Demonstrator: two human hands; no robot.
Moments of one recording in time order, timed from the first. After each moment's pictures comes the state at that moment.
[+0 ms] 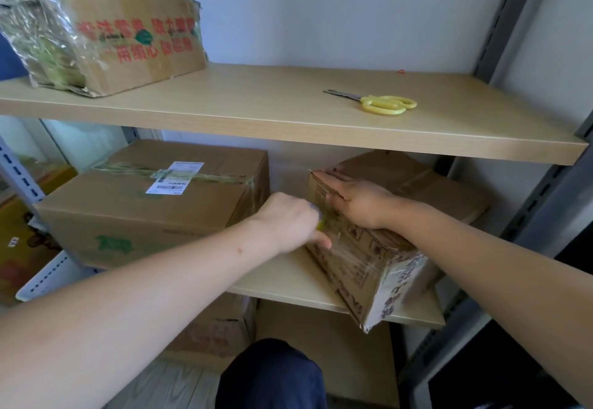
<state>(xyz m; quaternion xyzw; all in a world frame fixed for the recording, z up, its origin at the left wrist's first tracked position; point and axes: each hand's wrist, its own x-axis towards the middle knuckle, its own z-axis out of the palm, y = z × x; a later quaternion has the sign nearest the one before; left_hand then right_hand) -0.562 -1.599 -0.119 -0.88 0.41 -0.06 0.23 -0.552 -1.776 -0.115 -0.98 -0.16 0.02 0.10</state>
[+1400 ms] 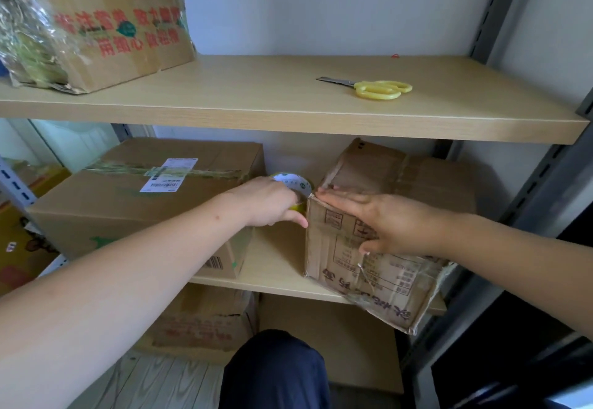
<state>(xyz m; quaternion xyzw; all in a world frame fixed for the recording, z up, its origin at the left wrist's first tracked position) -0.510 -1.568 -0.121 -0.90 0.43 0.01 0.09 -0.613 -1.809 -0.118 -0.95 -0.30 0.04 0.02</state>
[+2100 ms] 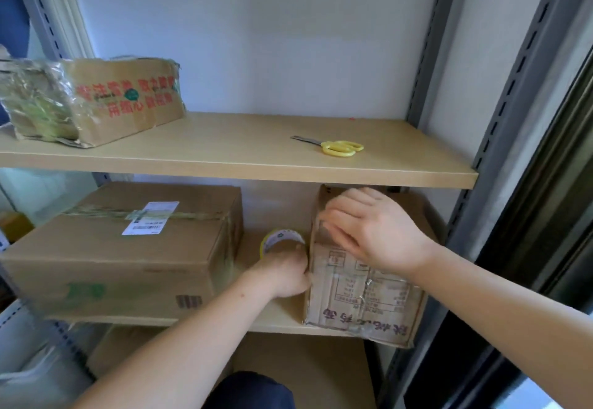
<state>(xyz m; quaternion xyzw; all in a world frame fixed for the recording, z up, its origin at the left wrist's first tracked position) -0.584 -1.616 -0.147 -0.92 0.37 0.03 -0.09 -0.675 -1.787 -0.049 -0.88 -0.31 -0.35 -0.08</state>
